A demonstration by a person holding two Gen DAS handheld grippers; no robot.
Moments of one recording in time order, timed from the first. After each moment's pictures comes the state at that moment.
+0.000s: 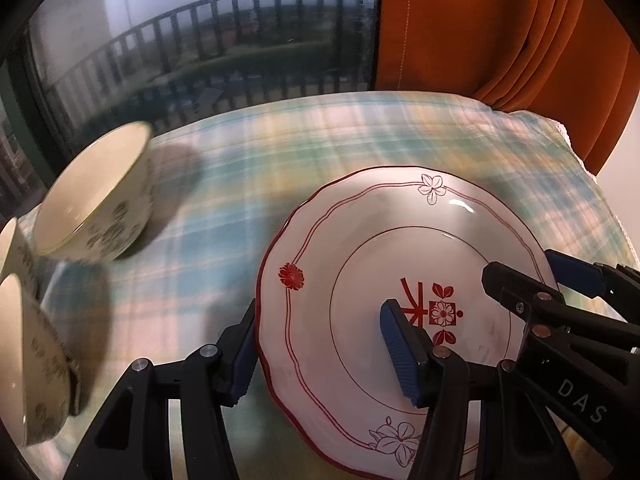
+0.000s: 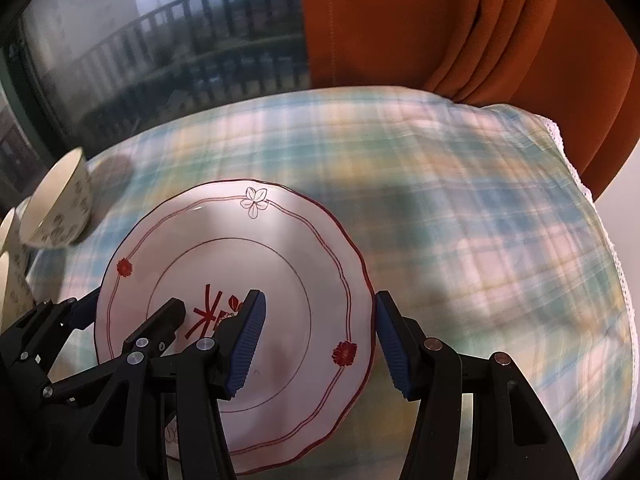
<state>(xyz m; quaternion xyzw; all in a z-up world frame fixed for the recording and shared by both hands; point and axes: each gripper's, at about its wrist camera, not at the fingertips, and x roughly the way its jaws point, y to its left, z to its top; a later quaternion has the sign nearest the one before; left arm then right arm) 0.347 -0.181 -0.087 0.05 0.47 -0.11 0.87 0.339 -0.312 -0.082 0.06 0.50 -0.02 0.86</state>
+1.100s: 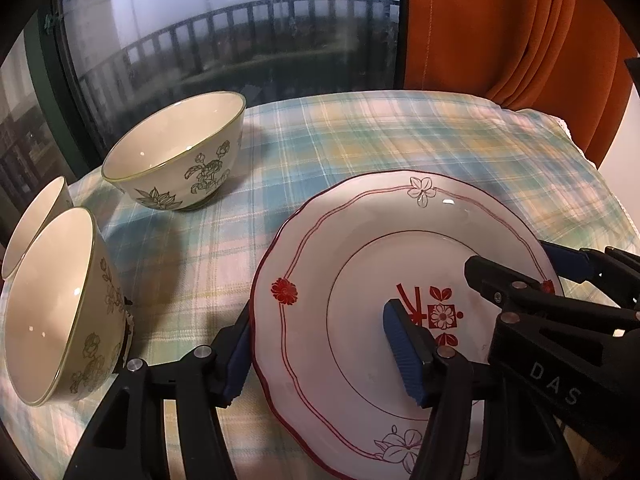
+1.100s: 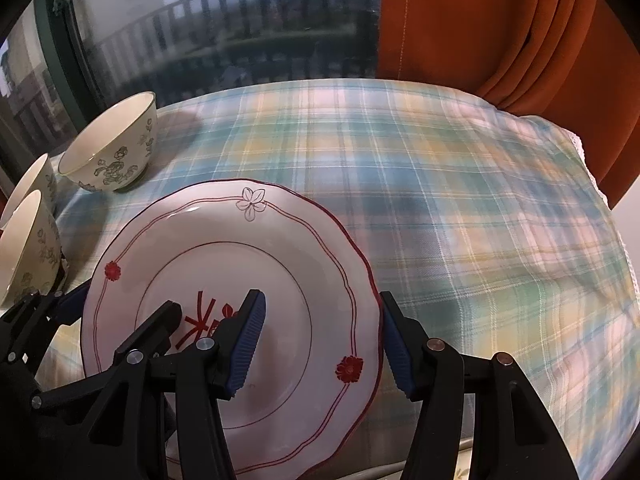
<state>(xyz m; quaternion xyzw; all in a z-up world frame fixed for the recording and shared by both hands) 0.308 -0.126 -0.089 0.06 0.45 -0.09 0.88 0.309 -0.241 -0.090 0.04 0.49 0.01 0.87</state>
